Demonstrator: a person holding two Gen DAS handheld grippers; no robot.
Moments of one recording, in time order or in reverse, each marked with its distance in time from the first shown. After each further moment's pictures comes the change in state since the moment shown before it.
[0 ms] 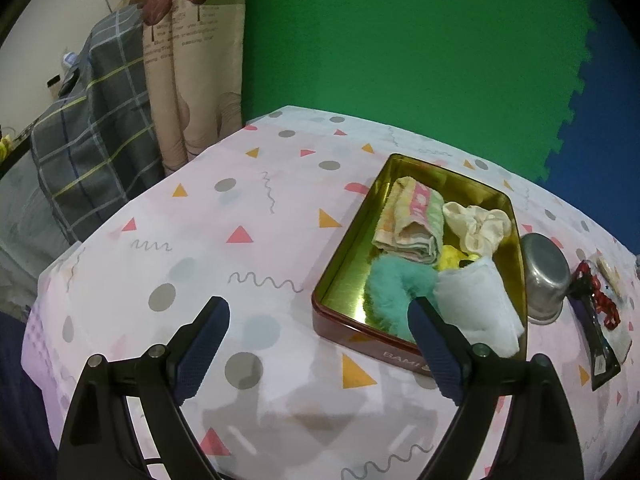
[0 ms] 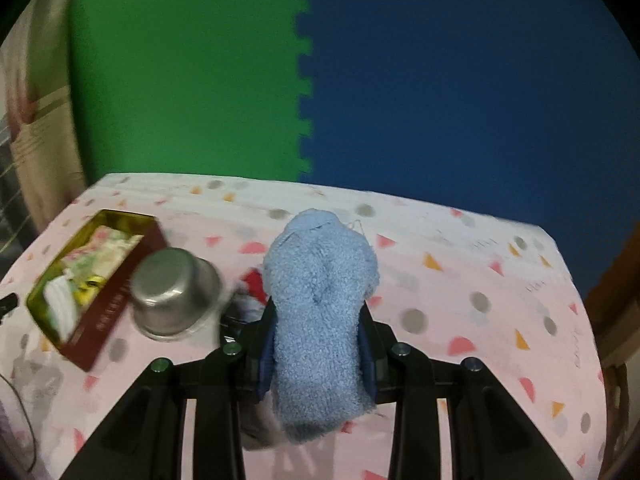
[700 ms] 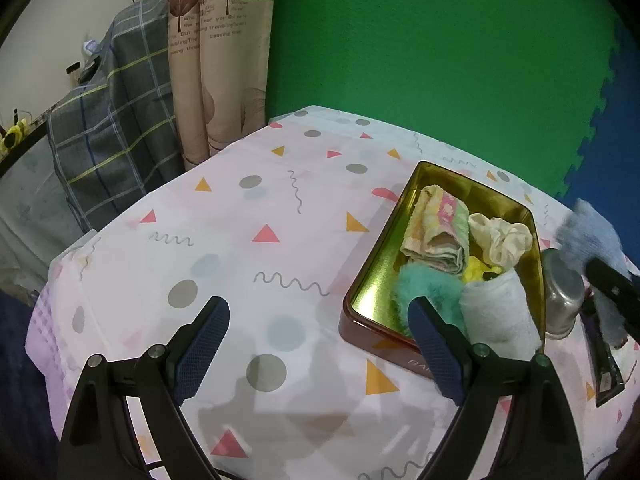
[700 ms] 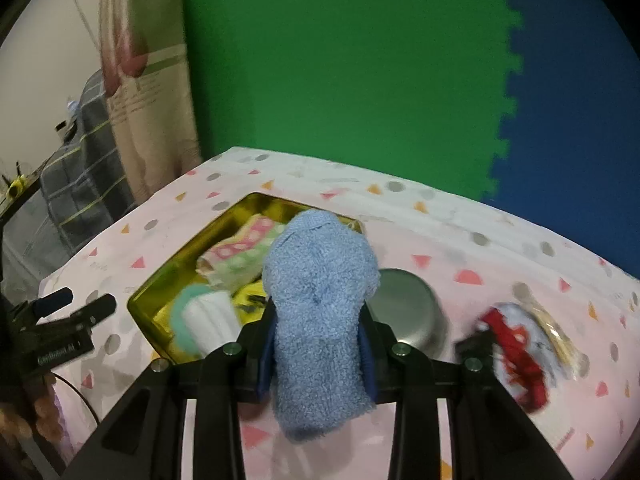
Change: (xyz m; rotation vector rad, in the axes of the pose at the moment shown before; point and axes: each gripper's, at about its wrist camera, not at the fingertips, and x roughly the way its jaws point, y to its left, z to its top) left arm 0.002 0.015 0.002 -0.050 -0.001 0.049; right arm 0.026 0.188 0.021 -0.164 0.036 0.326
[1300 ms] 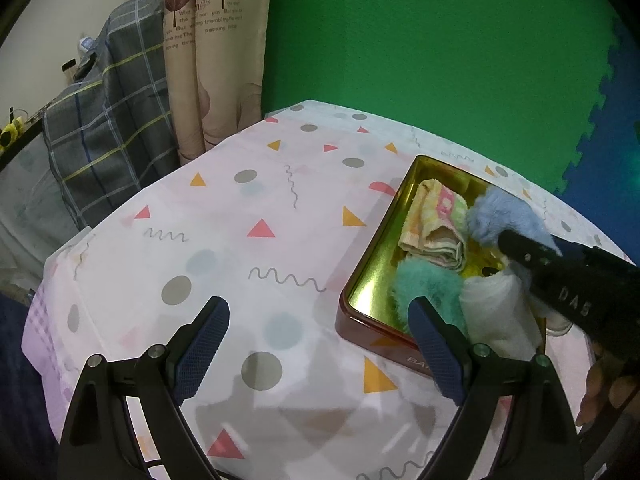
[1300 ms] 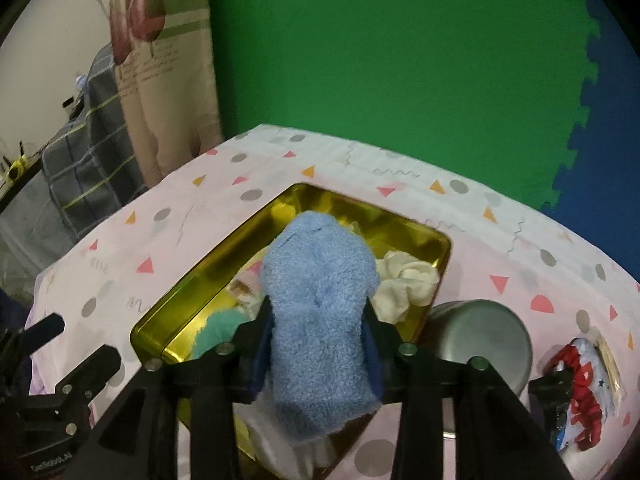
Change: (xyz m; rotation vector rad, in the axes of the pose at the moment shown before) left arm 0.003 -0.001 -0.001 0.001 0.019 -0.016; right arm 0.069 0.052 0.022 -0.050 0.072 0.039
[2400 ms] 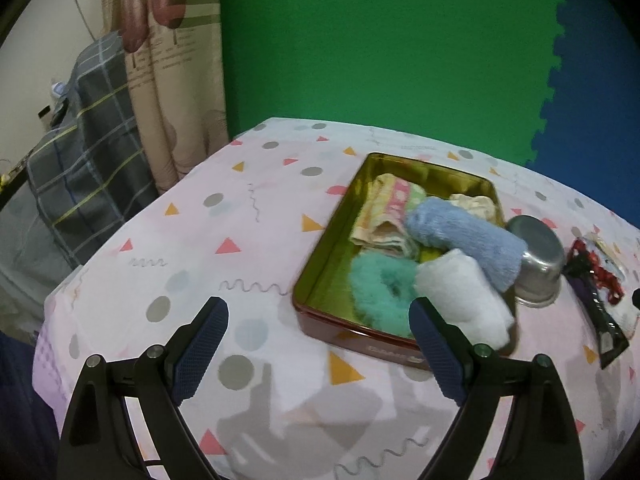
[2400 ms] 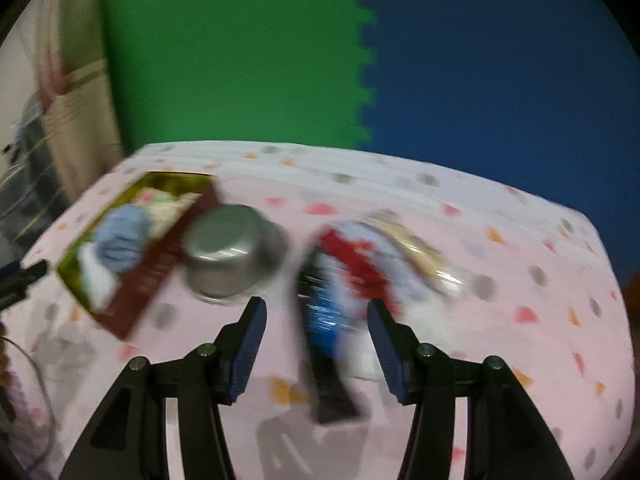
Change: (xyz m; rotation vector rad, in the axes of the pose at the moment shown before) left arm -0.017 -0.038 -0.010 0.150 -0.050 -0.039; right arm -0.131 -0.174 -0.120 0.220 -0.025 -0.273
